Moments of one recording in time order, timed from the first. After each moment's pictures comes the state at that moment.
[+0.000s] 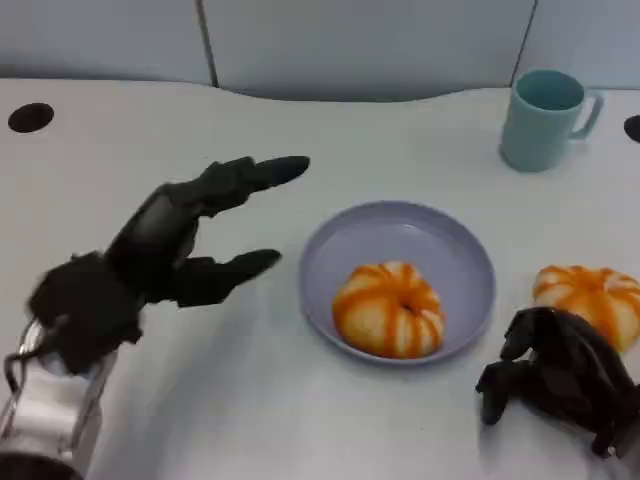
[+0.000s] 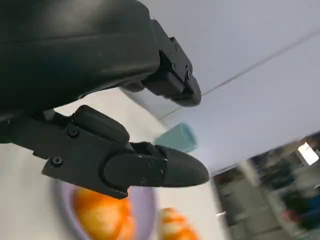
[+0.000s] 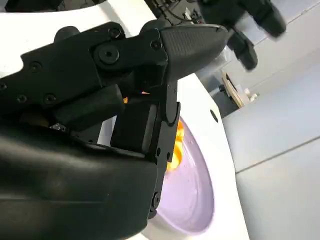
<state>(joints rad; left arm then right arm) -0.37 0.18 -0.06 0.48 -0.21 -0.57 -0.43 -0.39 -0.06 -0.23 0.94 0.38 -0.08 0.93</state>
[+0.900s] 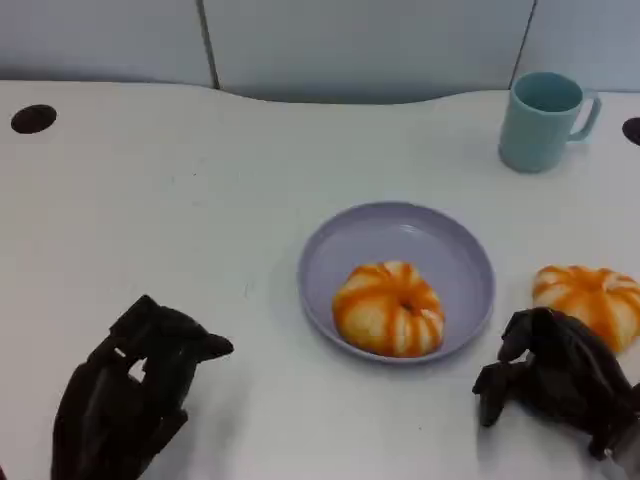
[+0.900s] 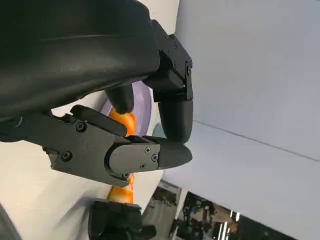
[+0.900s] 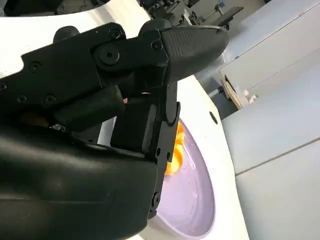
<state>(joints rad) 0.15 -0.02 0.11 0.07 -0.55 -0.17 -0.49 -0.38 -0.05 -0.23 0.94 0.38 -0.07 0.92</state>
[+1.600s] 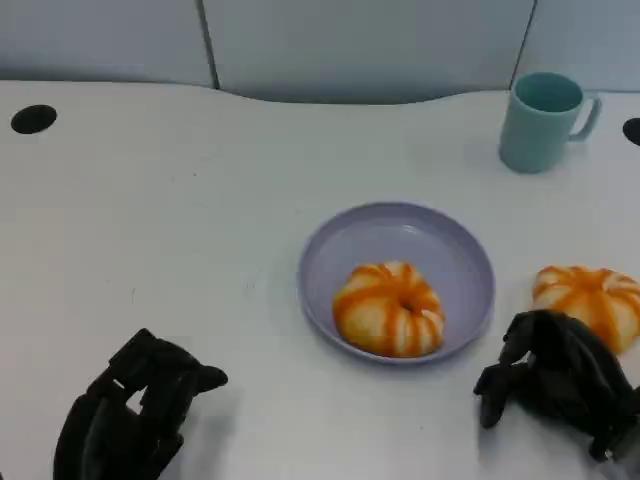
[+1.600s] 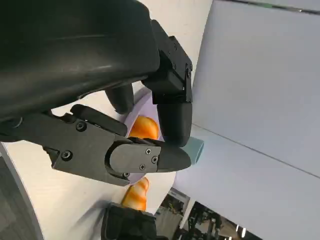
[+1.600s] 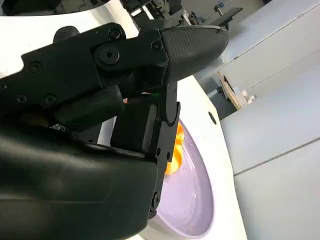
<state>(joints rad) 0.18 -0.03 0.13 0.15 -0.54 -0.15 -0.50 -0.39 -0.05 -0.23 0.96 0.38 -0.10 0.93</state>
